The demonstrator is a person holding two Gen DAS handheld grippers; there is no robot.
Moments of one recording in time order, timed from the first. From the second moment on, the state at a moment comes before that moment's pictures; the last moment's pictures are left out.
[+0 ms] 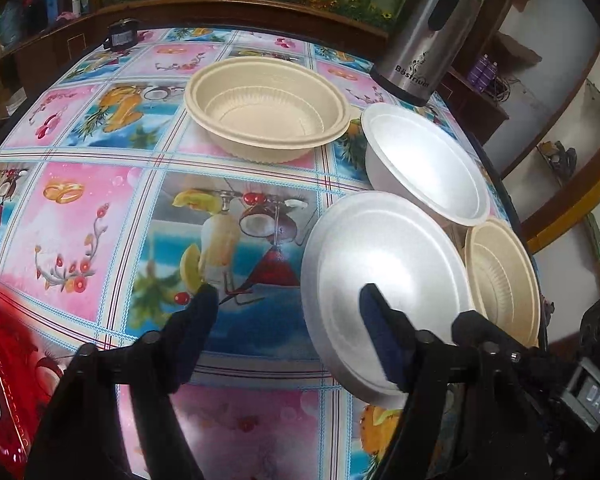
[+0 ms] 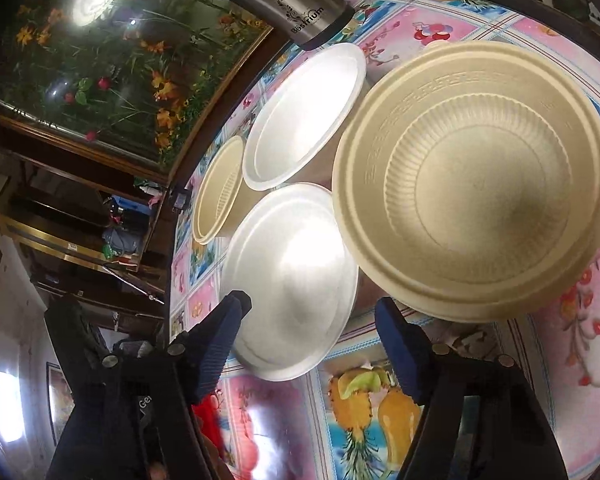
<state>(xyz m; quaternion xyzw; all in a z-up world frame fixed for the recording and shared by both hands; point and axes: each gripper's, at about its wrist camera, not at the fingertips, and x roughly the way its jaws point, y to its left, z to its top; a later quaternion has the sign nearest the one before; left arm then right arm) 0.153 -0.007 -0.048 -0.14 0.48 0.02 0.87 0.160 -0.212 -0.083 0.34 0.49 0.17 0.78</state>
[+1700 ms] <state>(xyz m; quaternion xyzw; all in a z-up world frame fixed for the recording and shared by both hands) -0.013 0.066 0.008 -0.15 0.36 0.09 0.92 0.037 -0.105 -0.020 0.17 0.43 0.26 0.85</state>
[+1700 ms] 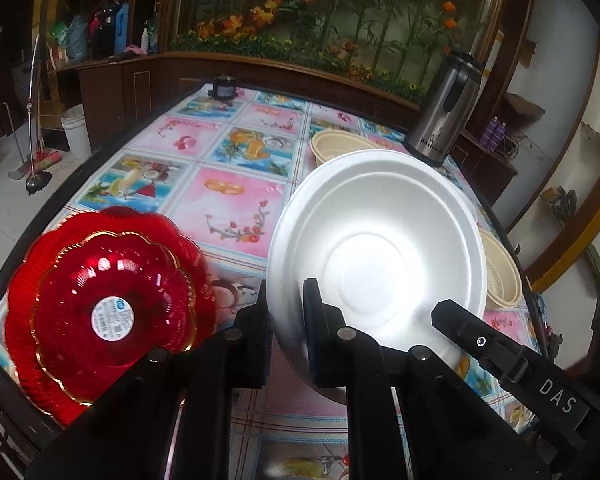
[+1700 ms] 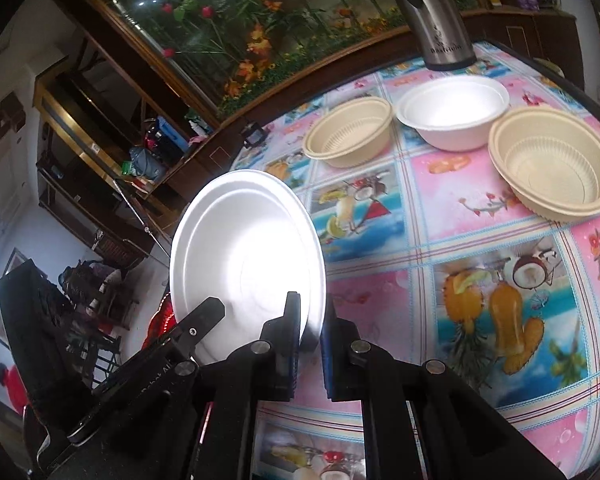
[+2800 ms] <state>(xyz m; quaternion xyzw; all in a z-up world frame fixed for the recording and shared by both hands) -0.082 0.189 -0.018 -0.21 0.36 0.23 0.88 0.000 0.054 -0.029 0.08 0.46 0.39 0.79</state>
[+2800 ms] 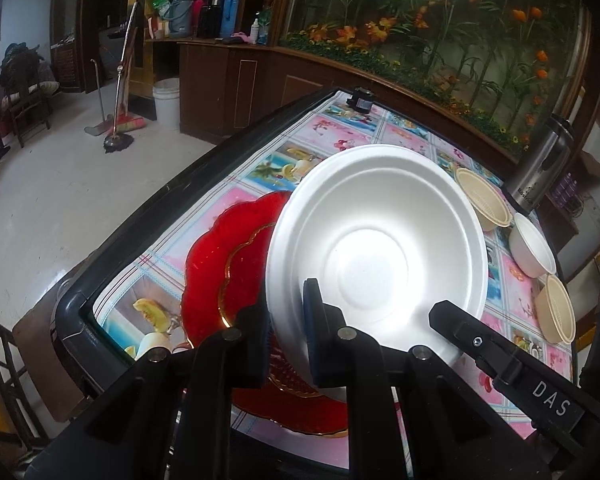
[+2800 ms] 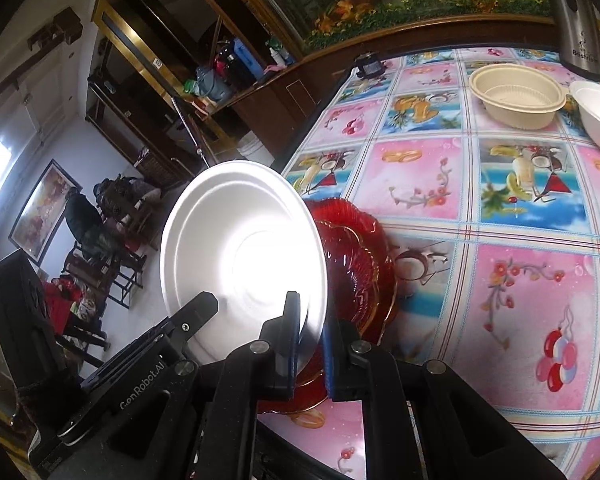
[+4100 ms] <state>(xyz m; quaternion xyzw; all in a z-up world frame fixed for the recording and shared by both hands) -0.093 0.200 -0.034 -0.23 0.39 0.24 0.86 -0.006 0.068 -0.044 0.06 0.50 0.39 0.77</state>
